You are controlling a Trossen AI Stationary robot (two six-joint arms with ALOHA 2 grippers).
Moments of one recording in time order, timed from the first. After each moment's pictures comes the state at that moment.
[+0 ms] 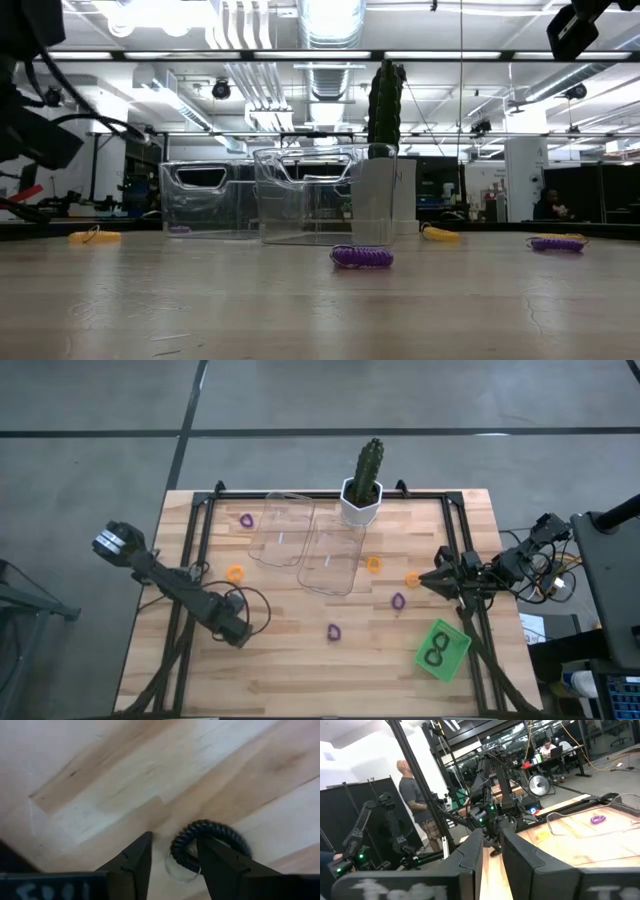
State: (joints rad) left arm -0.58 1.36 0.63 -0.79 0.11 -1.55; right arm 0.64 0.30 0.30 0.16 0.59 0.33
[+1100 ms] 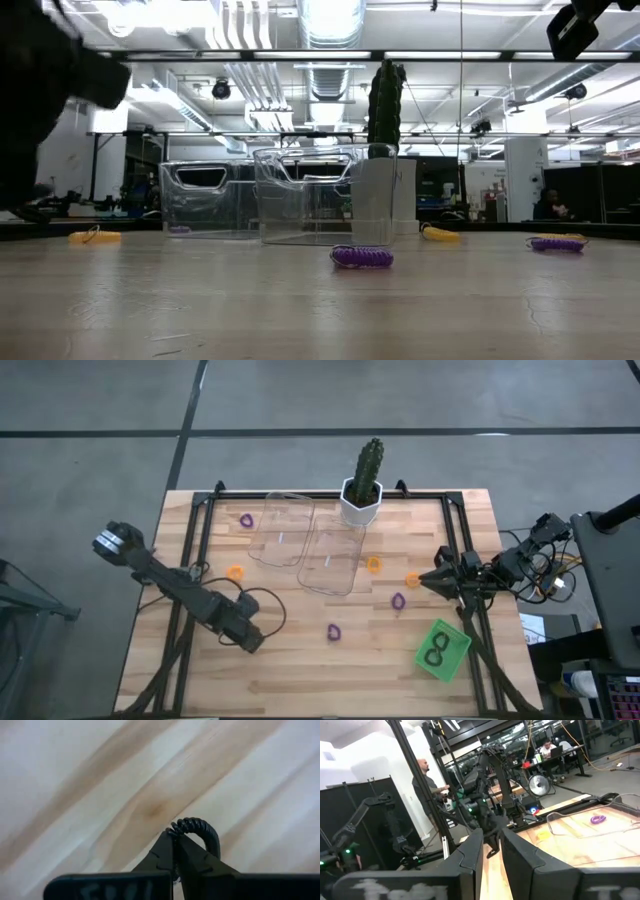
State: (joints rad) left arm -0.58 1.36 0.81 -0.75 -0.11 -1.39; right arm 0.64 0.30 0.30 0.16 0.59 0.33
